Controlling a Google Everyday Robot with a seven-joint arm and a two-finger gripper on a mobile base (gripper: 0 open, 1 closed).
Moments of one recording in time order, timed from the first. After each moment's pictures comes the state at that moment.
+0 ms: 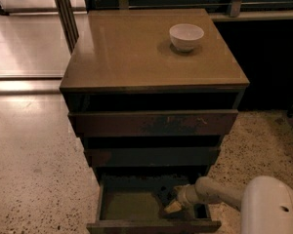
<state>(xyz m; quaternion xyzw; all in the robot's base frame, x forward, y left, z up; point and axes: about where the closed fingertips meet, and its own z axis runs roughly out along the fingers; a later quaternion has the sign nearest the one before) 0.547 -0.127 0.161 -0.47 0.82 0.21 0.23</state>
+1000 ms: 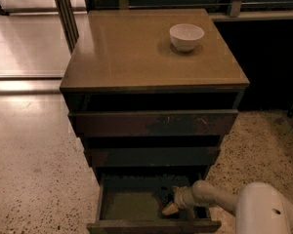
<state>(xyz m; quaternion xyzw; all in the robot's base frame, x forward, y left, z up) 0.555 -0.117 0.129 -0.49 0.81 0.20 0.26</state>
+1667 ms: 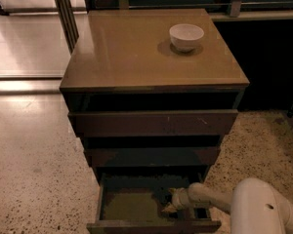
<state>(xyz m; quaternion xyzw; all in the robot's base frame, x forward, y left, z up) 0.556 -0.111 0.118 -0.53 0.79 0.17 0.26</state>
